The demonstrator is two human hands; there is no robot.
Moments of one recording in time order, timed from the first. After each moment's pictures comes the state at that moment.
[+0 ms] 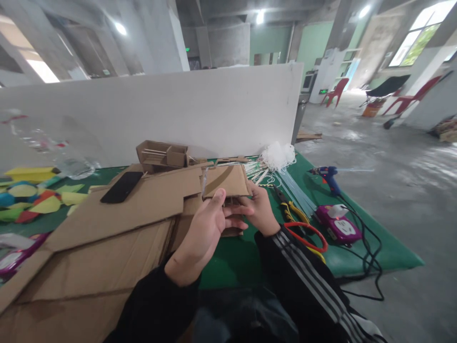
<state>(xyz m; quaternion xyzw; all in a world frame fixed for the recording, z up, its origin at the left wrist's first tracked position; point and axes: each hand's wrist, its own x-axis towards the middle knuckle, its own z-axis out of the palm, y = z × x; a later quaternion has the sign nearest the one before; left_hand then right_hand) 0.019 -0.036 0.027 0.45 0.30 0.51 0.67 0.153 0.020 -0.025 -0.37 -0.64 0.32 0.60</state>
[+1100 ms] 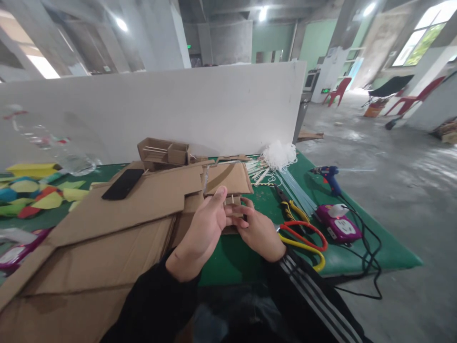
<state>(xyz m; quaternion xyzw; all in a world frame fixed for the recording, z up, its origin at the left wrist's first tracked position) 0.020 -0.038 0.033 0.44 0.31 0.50 0.68 0.157 -0.024 -0.058 -0.58 -0.75 0.17 0.28</state>
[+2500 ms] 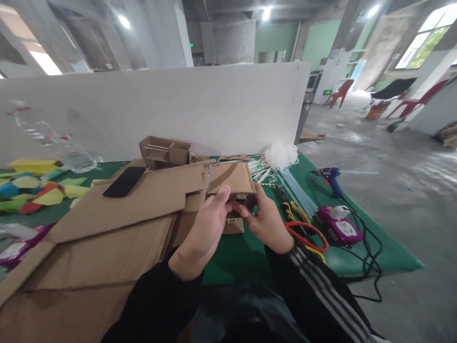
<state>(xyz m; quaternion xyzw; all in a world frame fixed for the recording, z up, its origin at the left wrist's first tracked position) 0.024 -0.031 0.026 0.48 0.25 0.55 0.64 0.164 -0.015 -0.023 -0.46 -0.73 0.18 0.48</state>
